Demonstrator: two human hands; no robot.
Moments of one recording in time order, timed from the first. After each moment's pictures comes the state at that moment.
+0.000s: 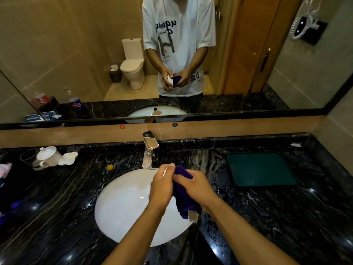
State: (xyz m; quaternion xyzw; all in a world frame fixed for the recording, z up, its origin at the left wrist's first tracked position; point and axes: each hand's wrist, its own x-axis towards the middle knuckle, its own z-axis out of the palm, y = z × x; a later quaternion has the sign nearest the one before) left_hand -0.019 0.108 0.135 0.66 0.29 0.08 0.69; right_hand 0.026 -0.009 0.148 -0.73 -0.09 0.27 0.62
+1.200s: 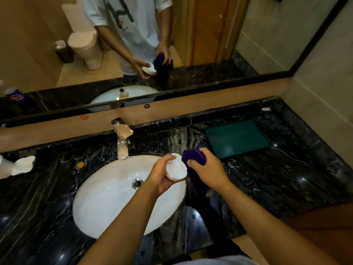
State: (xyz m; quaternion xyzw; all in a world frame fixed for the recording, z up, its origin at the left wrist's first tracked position) left_hand 0.029 0.095 0.093 0.41 0.34 -0.19 0.83; right_hand 0.049 -0.081 0.103 -0.84 -0.01 0.12 0.53
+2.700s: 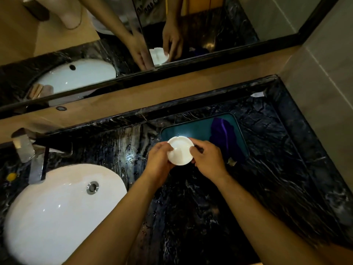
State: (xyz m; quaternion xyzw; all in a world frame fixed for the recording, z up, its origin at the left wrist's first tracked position) left_hand 0.217 -0.103 0.013 0.54 0.41 -0.09 0.73; right_hand 0.245 -0.259 0.006 -0.83 0.01 0.17 0.53
